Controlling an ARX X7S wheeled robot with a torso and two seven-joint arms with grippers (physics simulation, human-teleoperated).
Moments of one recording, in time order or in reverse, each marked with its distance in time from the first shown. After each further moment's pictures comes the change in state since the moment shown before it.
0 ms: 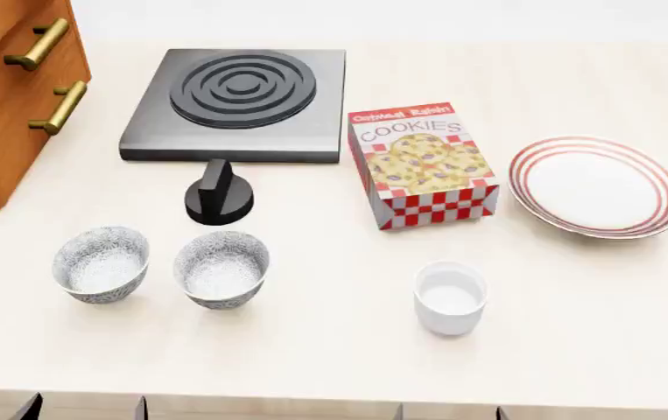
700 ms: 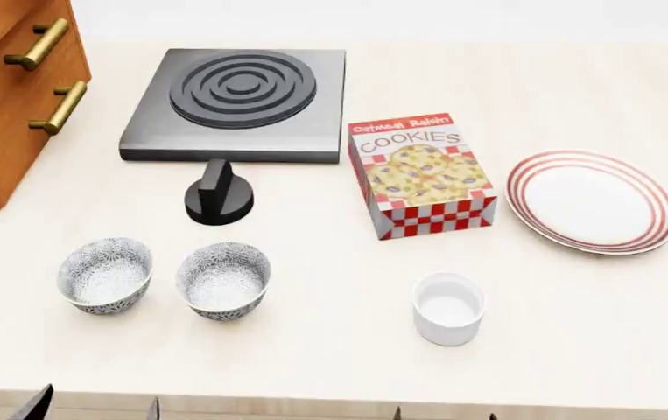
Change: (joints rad) left arm -0.002 -0.088 0.116 0.040 -0.008 -0.026 -0.071; right arm 0.031 0.068 -0.076 0.073 0.166 -0.009 0.051
